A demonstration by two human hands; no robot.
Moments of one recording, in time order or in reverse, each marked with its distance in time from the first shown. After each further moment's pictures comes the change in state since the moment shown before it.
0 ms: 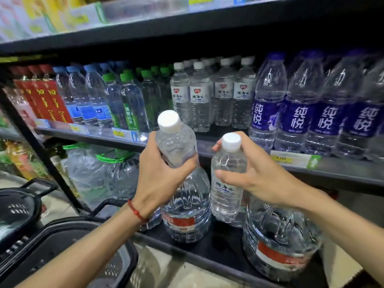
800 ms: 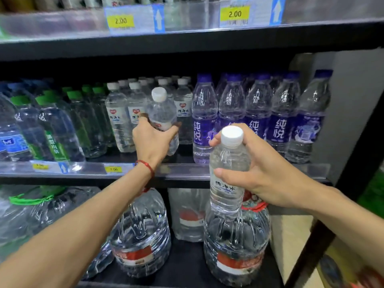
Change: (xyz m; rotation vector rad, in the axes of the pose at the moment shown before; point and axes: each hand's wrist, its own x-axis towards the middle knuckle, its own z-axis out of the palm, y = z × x) left_hand 0.125 -0.005 0.139 0.047 0.133 -0.070; right_hand -0.052 -0.037 -0.082 -0.235 0.187 -0.008
